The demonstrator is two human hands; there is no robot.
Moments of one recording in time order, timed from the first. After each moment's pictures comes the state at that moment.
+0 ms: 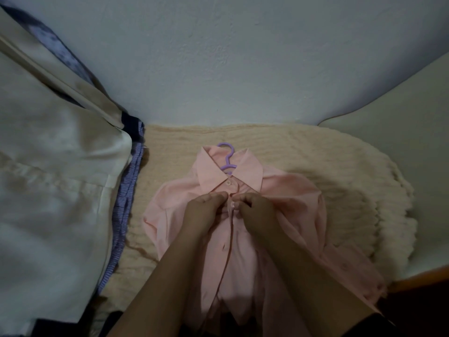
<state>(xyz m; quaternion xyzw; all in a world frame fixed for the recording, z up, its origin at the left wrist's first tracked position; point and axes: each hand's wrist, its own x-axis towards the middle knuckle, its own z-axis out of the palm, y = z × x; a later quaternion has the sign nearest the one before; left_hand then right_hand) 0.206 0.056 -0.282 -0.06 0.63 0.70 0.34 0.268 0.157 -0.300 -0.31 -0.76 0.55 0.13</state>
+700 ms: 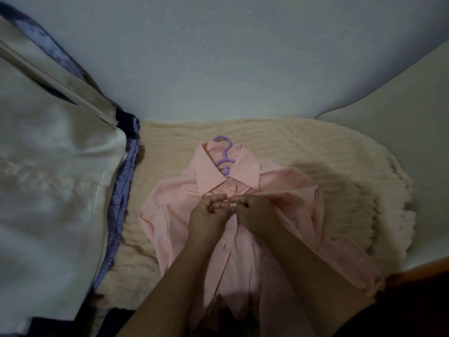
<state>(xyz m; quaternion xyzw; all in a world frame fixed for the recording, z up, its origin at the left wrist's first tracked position) 0.225 0.057 -0.311 0.03 0.71 0.65 0.26 0.282 0.164 -0.291 -0.25 -0.85 0.47 0.05</state>
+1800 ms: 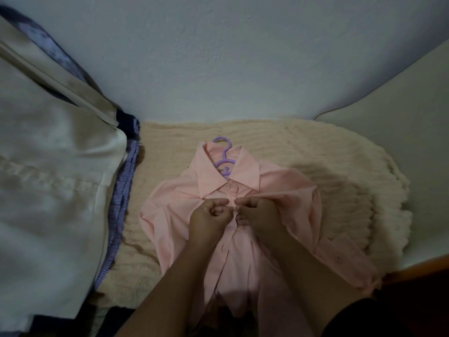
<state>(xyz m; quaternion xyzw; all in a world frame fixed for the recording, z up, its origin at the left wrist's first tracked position) 0.226 0.057 -0.321 0.10 0.77 0.59 0.20 0.283 0.165 -0.312 -0.38 -0.60 0.70 0.09</state>
